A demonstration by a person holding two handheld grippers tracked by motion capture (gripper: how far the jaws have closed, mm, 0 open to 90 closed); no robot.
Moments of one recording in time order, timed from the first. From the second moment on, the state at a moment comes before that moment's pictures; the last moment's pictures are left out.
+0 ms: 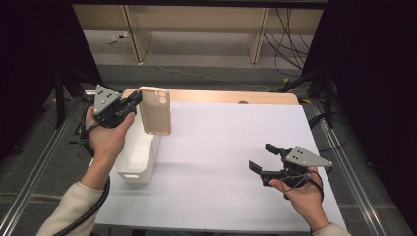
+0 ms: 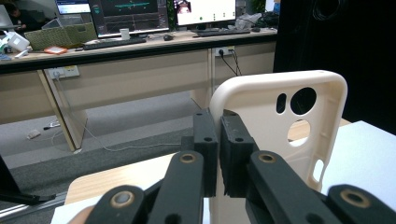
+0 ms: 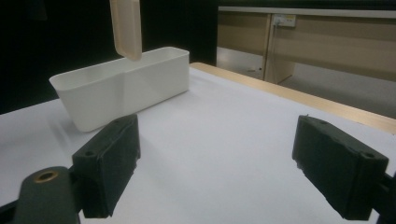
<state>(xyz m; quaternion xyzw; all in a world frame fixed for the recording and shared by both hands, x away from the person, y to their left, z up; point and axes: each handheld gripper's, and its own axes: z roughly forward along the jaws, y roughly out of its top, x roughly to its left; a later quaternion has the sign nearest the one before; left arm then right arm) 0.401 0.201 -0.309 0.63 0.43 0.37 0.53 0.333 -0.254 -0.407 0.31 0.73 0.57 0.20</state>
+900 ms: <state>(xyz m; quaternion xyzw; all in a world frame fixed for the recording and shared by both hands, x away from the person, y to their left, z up) 0.405 0.211 -0.310 0.63 0.44 0.37 0.52 0.334 -0.255 -0.407 0.31 0.73 0.58 0.20</state>
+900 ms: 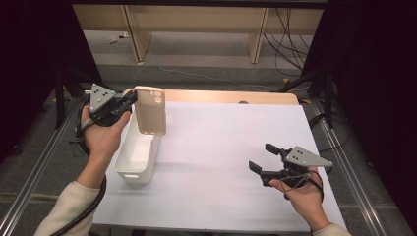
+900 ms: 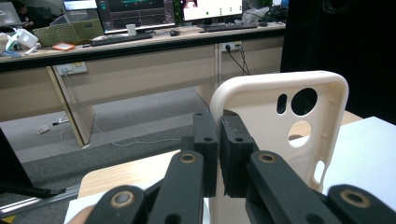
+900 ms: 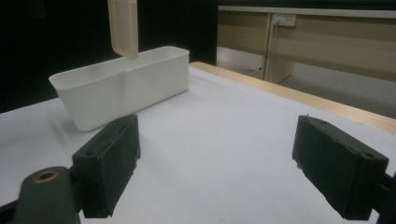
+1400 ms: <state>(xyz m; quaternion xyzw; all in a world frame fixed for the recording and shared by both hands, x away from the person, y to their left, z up) 0.406 0.216 -0.309 0.63 0.44 0.38 0.52 0.333 -0.254 -0.407 0.31 0.73 0.57 0.20</state>
